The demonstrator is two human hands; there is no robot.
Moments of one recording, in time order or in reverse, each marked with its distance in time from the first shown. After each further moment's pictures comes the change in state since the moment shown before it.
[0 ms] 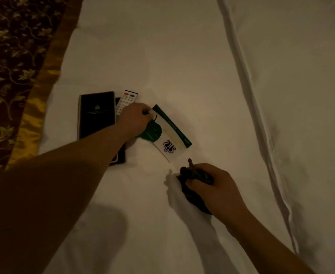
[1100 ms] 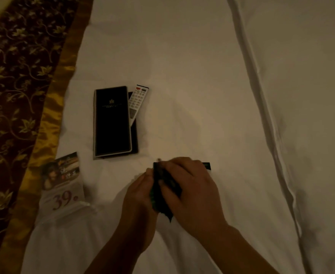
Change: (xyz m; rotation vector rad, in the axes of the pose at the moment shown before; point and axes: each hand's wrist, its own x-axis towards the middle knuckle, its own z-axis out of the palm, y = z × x) left_hand -0.235 -0.012 0.040 -1.118 0.060 -0.397; right_hand -0.040 -0.028 0.065 -0.579 0.174 -0.536
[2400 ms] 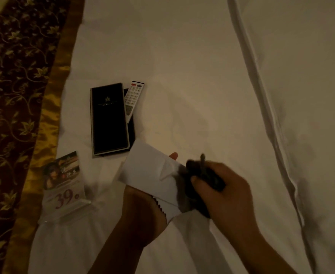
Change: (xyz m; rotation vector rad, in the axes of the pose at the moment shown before) left_hand -0.002 -0.005 0.010 -0.320 -0.166 -0.264; right_hand -0.023 0.018 -0.042 0.519 0.113 0.454
